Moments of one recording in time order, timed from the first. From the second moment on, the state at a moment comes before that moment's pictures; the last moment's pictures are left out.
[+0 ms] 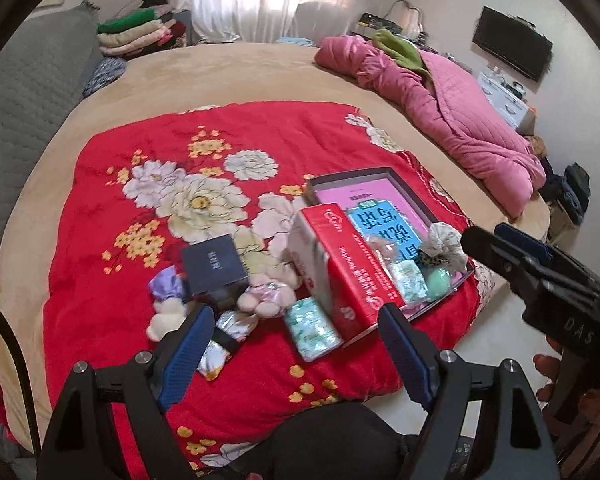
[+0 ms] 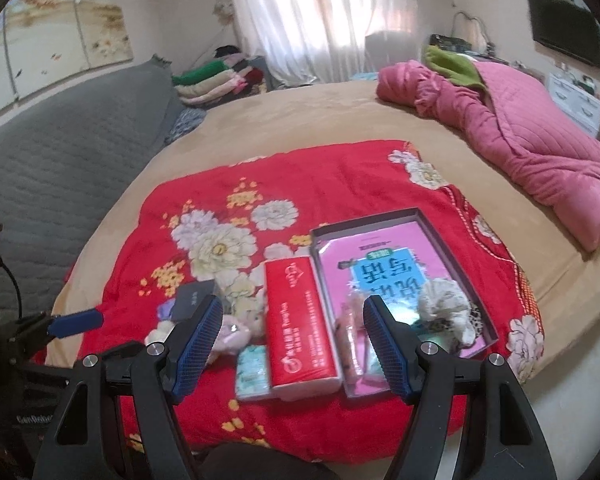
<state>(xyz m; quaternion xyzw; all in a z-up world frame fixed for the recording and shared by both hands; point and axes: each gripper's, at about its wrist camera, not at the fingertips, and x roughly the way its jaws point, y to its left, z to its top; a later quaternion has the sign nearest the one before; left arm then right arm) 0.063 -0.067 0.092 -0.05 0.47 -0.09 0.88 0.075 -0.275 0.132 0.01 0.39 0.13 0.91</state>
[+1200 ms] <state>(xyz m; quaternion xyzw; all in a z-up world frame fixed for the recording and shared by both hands) 0.037 0.047 0.014 -0.11 0.53 -0.02 0.84 0.066 -0.194 0.062 -0.06 0.45 0.20 0.87</state>
